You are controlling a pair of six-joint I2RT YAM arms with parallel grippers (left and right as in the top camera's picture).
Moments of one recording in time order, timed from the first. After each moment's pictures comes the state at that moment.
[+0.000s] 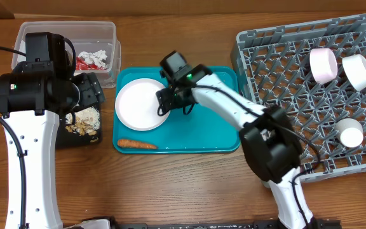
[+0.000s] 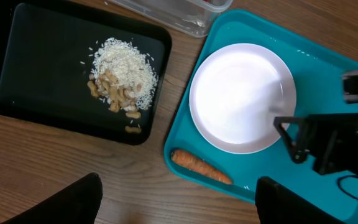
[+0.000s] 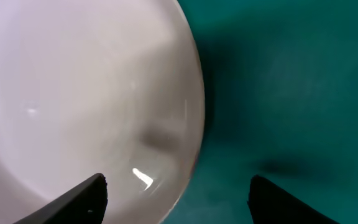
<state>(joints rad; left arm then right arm) 0.07 1.46 1.67 -1.38 -0.03 -0.34 0.66 2.26 1.79 -0.76 -0.14 0.31</state>
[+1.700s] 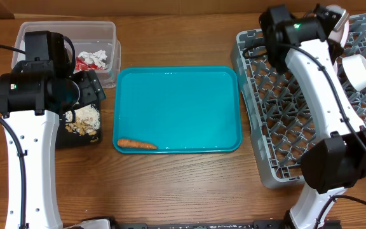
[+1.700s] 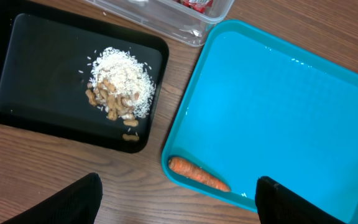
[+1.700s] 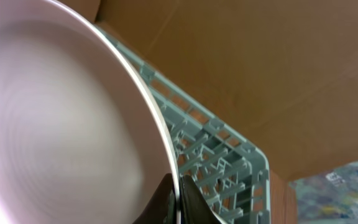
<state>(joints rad) 0.07 1.46 1.67 -1.35 -0.03 -0.34 0.20 1.96 1.90 -1.43 1.22 0.90</state>
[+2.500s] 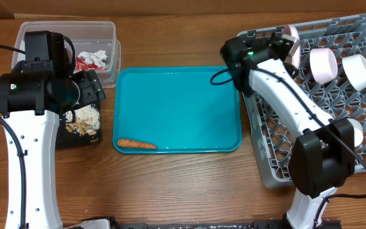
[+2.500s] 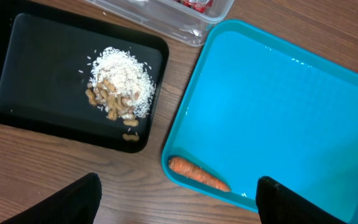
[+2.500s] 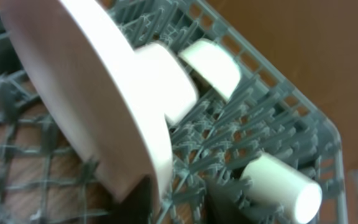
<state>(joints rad) 0.07 1.46 1.67 -1.35 -0.03 -0.34 0.39 1.97 1.67 -1.27 1.08 1.00</state>
